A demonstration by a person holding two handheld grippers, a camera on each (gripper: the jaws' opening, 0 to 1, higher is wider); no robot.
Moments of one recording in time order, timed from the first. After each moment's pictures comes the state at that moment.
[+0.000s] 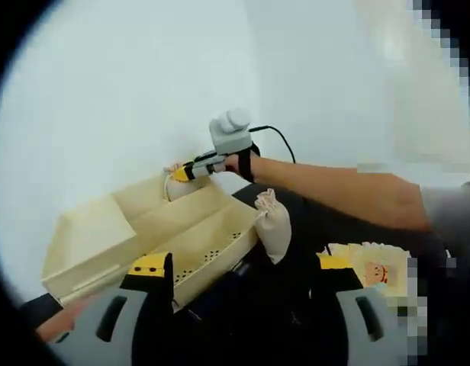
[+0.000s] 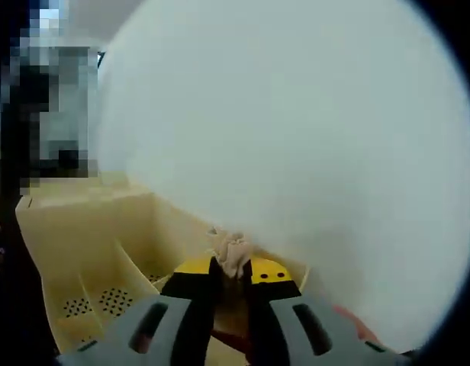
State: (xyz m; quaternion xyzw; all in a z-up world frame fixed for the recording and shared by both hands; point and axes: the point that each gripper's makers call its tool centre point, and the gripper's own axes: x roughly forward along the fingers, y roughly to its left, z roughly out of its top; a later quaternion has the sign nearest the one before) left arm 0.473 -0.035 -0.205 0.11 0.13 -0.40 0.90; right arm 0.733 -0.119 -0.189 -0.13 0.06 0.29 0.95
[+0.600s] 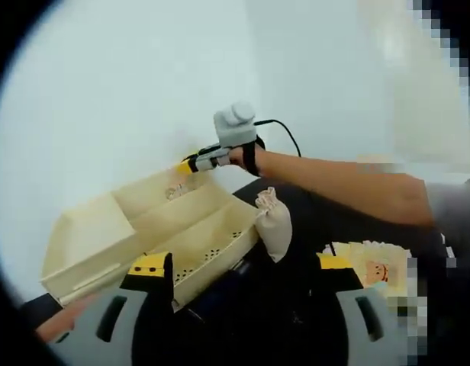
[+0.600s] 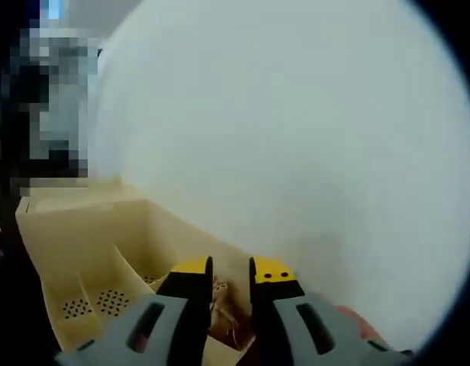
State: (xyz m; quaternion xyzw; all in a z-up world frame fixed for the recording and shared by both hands) left arm 0.476 -0.032 -0.204 0.11 0.13 -0.40 0.90; right arm 0.703 -0.125 -0.171 -0.11 0.04 0.27 0.96
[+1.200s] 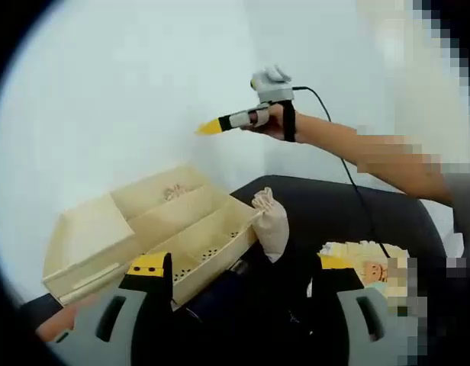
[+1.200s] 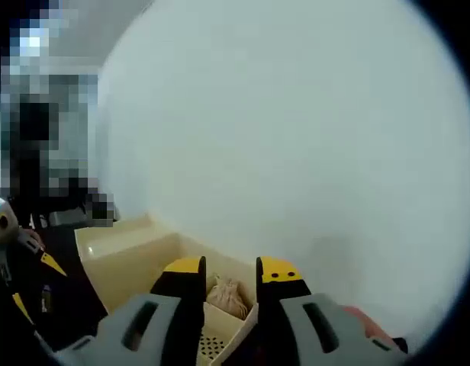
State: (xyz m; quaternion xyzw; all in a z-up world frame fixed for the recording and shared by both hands) left arm 0.463 -0.036 -0.201 0.11 0.13 -0.40 0.90; right arm 0.650 -0.177 -0.091 -0.05 0.04 0.30 0.95
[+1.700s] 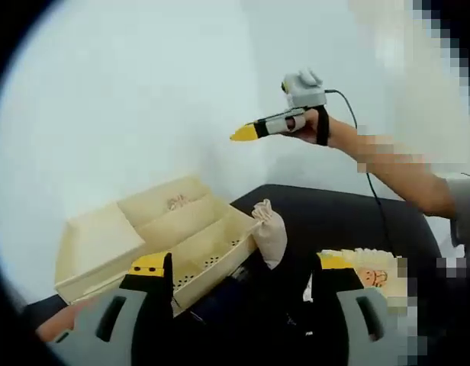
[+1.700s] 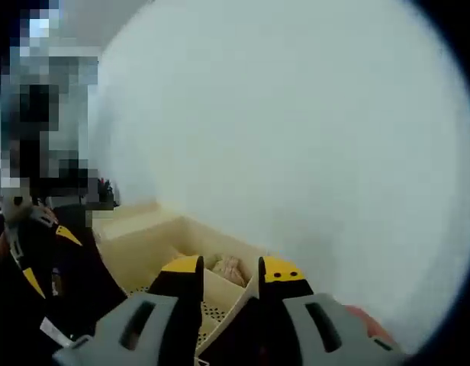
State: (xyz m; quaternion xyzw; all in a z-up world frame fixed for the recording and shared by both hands) left arm 0.460 -0.030 -0.182 0.10 0.11 -0.40 0.90; right arm 0.583 -0.182 -0.097 -0.11 0.06 0.27 0.95
